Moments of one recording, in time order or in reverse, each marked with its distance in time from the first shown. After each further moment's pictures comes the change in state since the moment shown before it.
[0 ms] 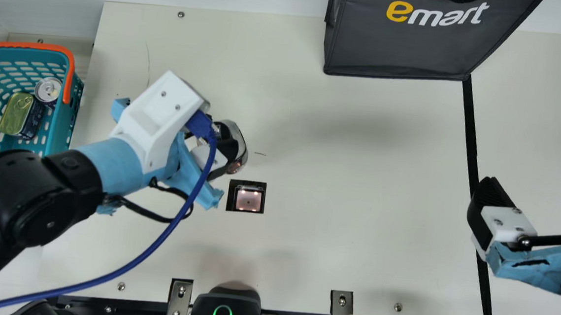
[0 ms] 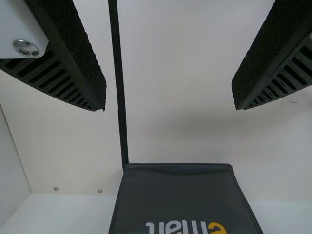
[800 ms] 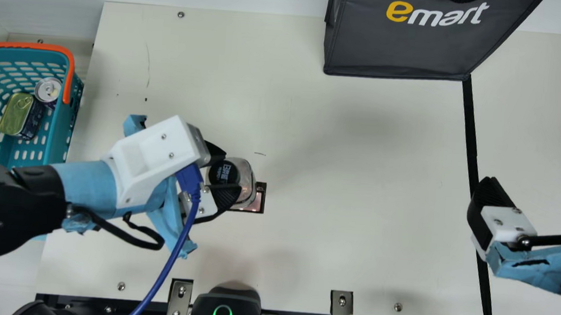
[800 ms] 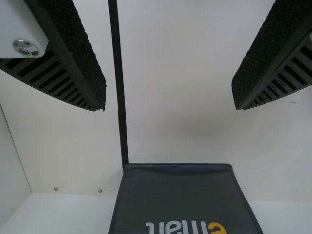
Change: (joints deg) left arm 5.8 -4.2 2.1 -23.3 8.4 33.5; right arm 0.0 0.0 0.0 0.0 0.0 0.0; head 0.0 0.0
